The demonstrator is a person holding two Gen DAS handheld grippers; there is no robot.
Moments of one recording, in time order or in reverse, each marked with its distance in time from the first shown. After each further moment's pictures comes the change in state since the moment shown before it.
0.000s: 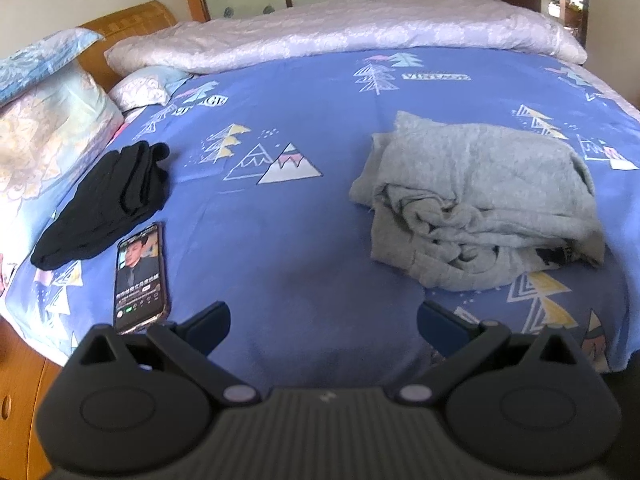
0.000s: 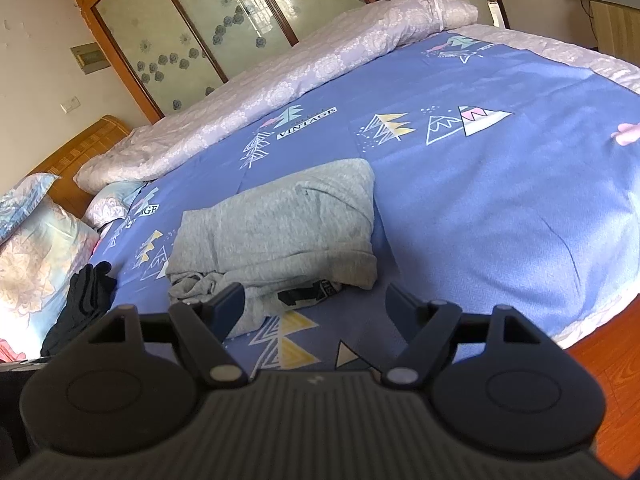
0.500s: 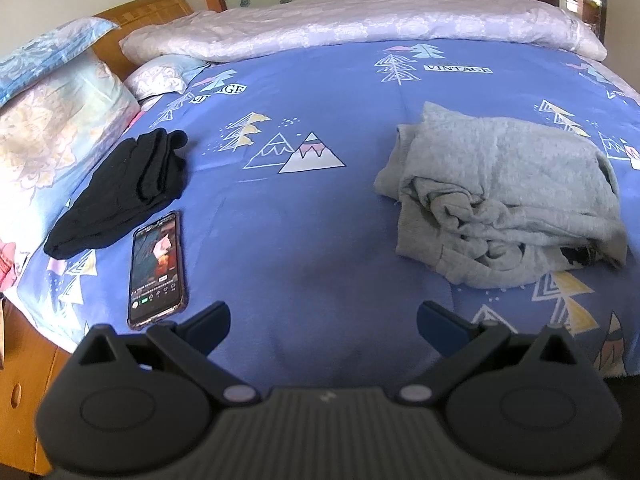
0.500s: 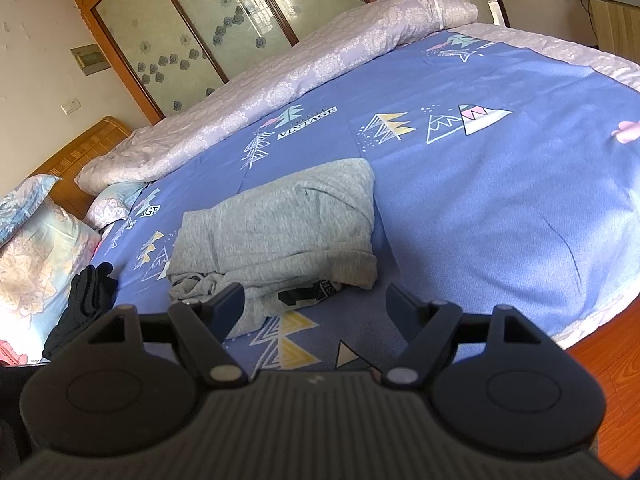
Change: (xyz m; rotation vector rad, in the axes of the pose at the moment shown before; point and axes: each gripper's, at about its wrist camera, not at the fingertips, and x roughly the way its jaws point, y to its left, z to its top) left arm 0.005 0.007 0.001 -0.012 0.024 0.044; right arm 0.000 0.000 0.000 0.002 -0.001 0.000
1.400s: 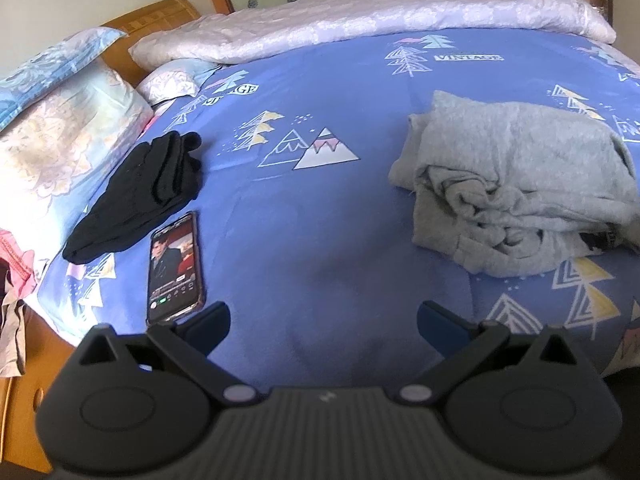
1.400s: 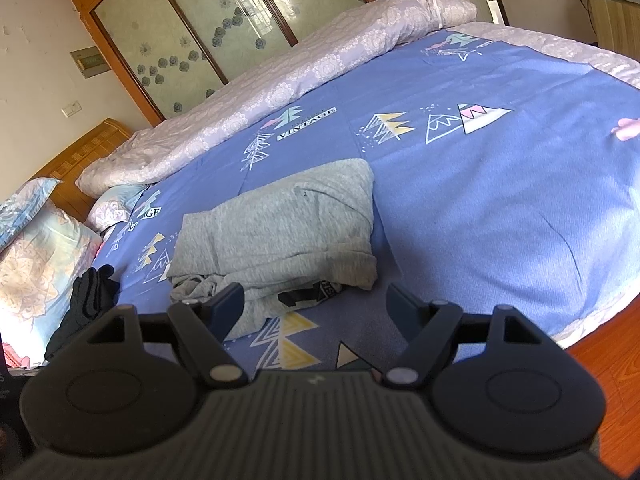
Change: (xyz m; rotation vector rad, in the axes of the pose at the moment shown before) left arm 0.004 -0.003 -0.004 0.027 0.017 0.076; right arm 0.000 -0.001 0.001 0.005 0.002 0.006
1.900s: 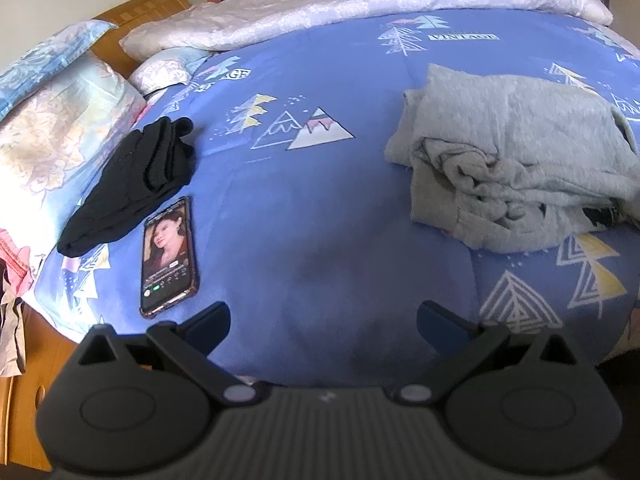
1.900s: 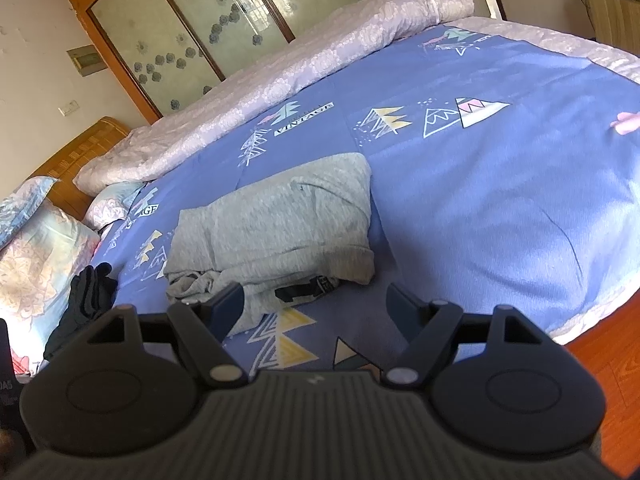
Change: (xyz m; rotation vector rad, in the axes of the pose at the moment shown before) left arm 0.007 -0.005 -0.007 0.036 0.046 -0.015; right arm 0.004 -0.003 -0.001 0.012 0.012 -0.006
